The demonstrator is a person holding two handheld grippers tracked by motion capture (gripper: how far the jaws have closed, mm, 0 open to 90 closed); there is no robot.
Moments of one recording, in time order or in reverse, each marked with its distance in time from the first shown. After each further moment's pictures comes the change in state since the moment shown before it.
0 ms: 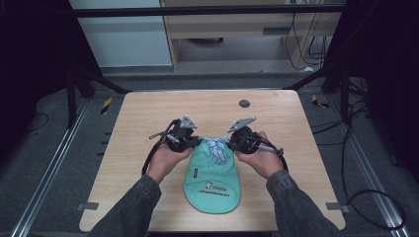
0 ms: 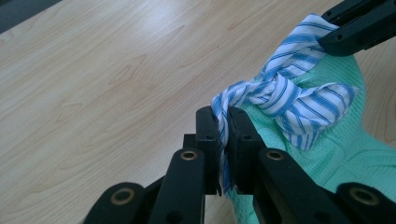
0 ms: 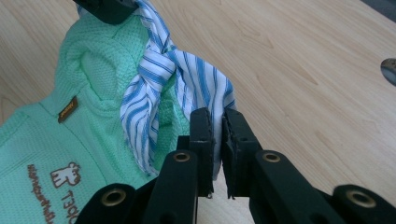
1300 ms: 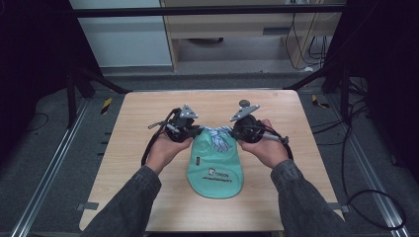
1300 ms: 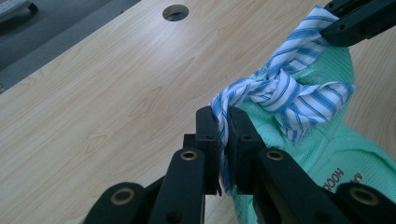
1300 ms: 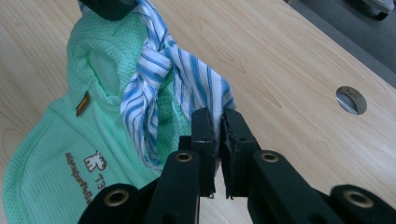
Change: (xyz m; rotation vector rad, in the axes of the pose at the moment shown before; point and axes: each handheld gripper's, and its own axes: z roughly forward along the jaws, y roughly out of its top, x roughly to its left) left arm 0.007 0.029 -0.013 -0.038 0.024 0.053; right arm -0.016 0.024 -0.022 -0.022 -0.036 -0.050
